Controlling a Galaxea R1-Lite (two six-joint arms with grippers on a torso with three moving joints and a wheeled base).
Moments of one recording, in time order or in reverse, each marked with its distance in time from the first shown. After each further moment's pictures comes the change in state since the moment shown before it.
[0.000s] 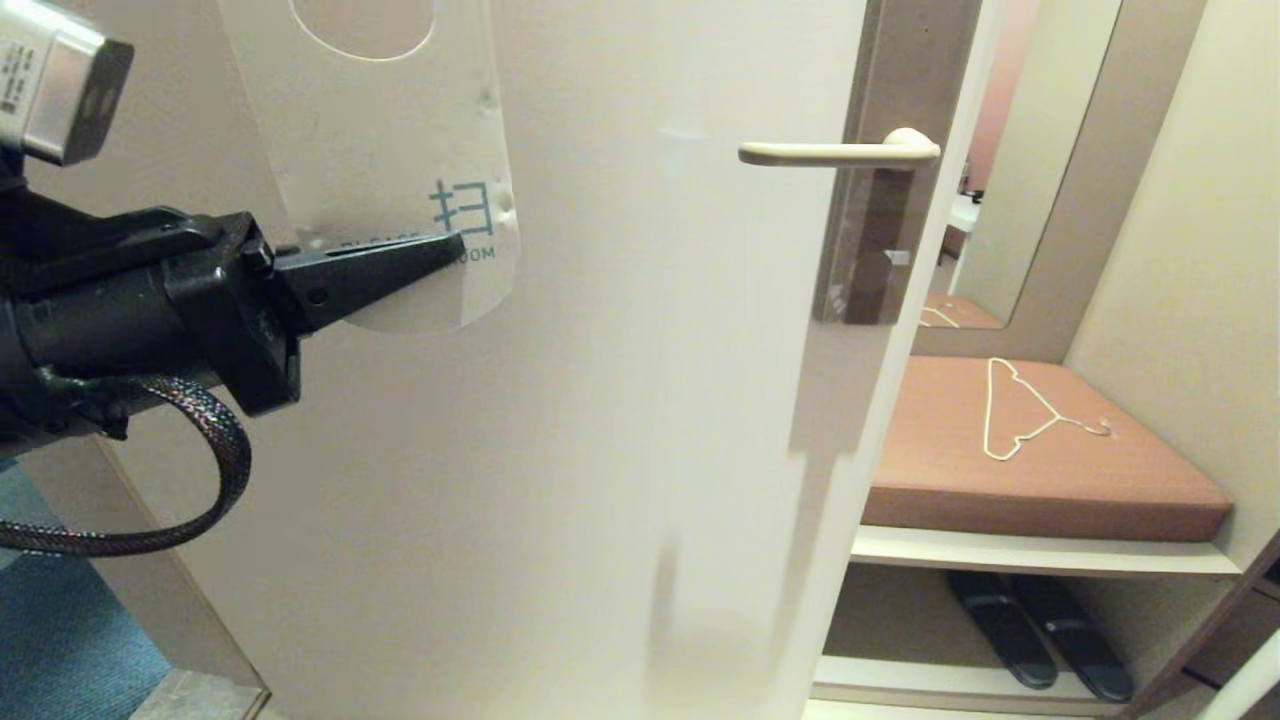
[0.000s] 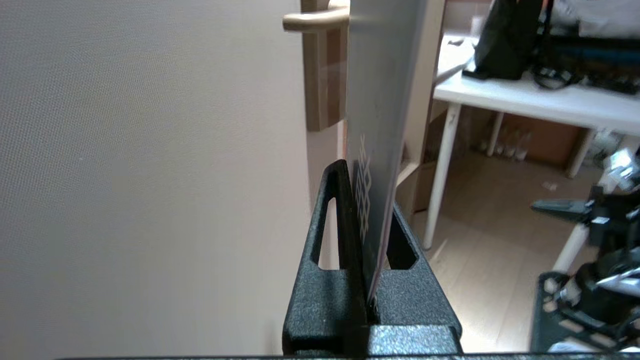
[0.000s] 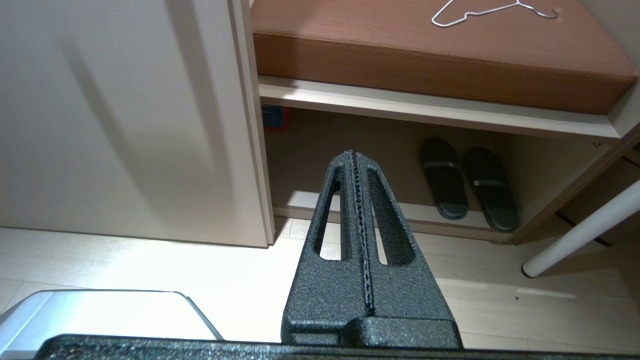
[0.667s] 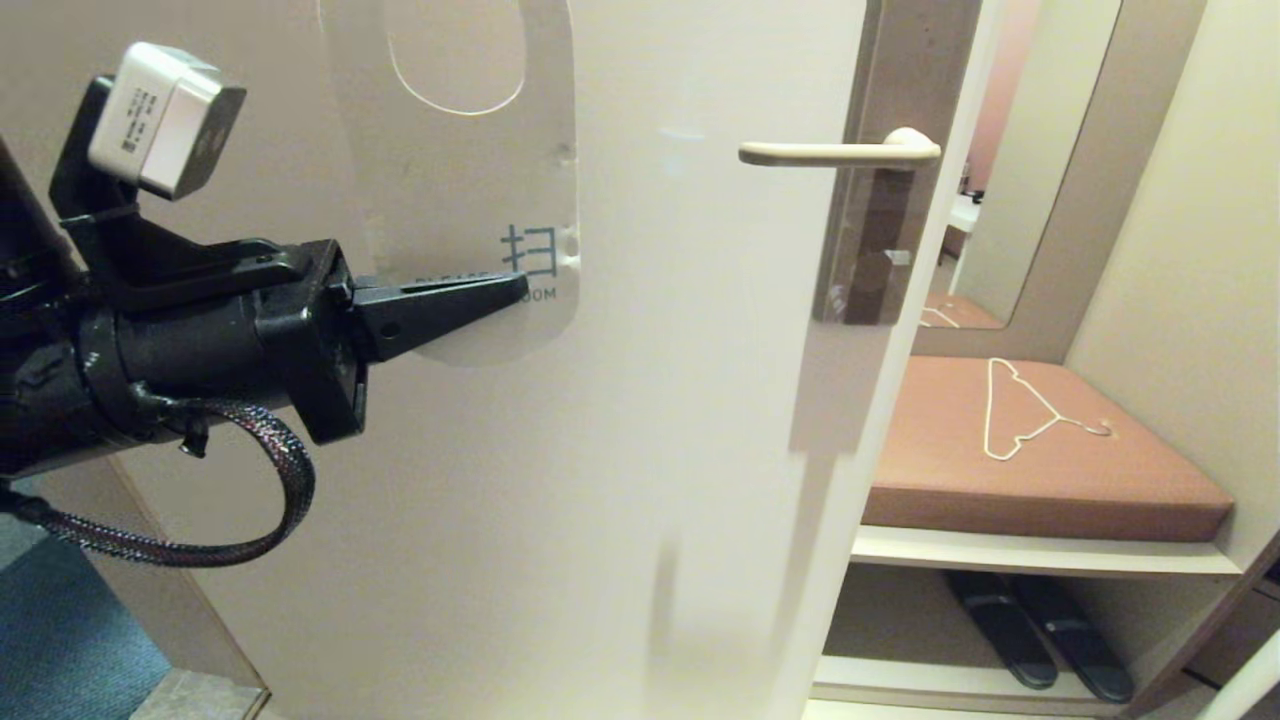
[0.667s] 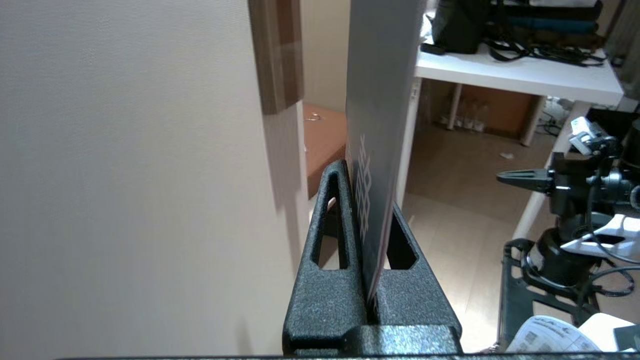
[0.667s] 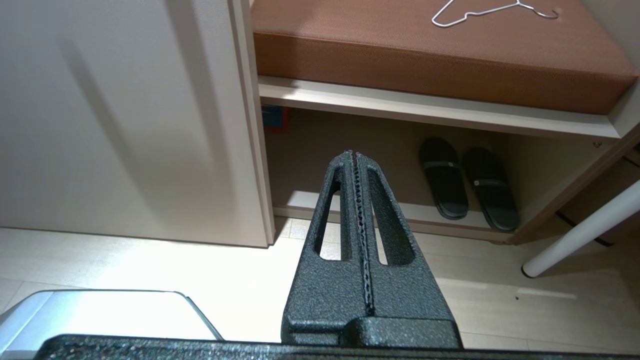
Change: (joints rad) left arm -0.047 0.081 -0.020 -0.006 -0.072 0.021; right arm 0.000 0.000 0.000 0.000 0.000 0.000
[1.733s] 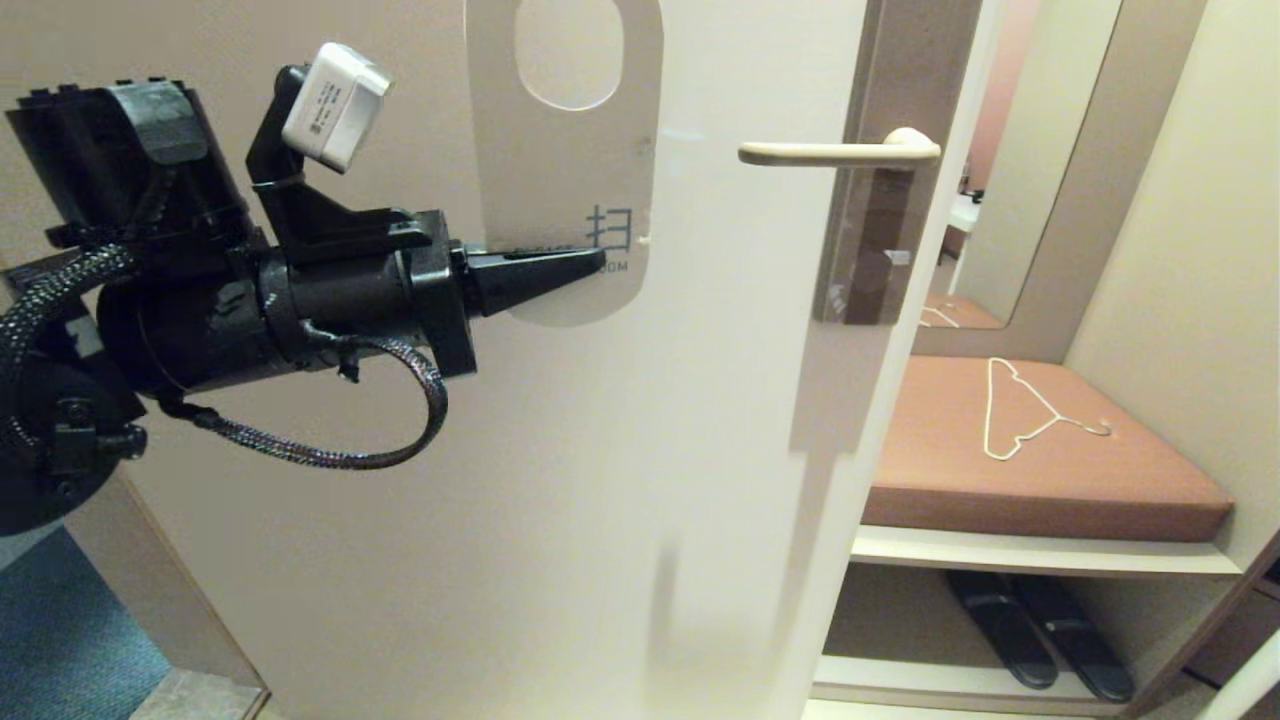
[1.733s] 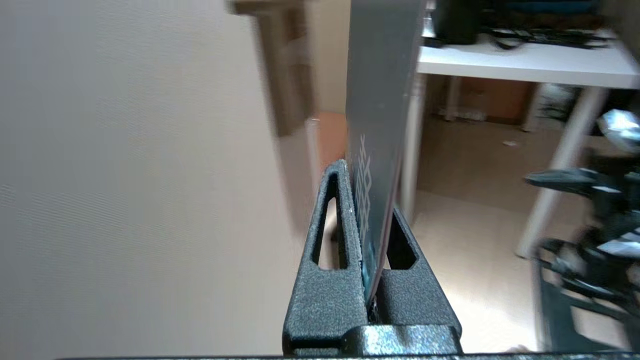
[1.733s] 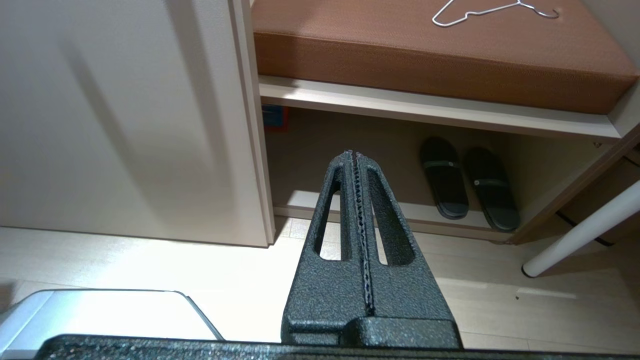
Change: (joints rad) left arm -0.032 0.201 -0.188 -0.007 -0.039 0.056; right arm 0.000 0.001 0.000 0.000 0.000 0.000
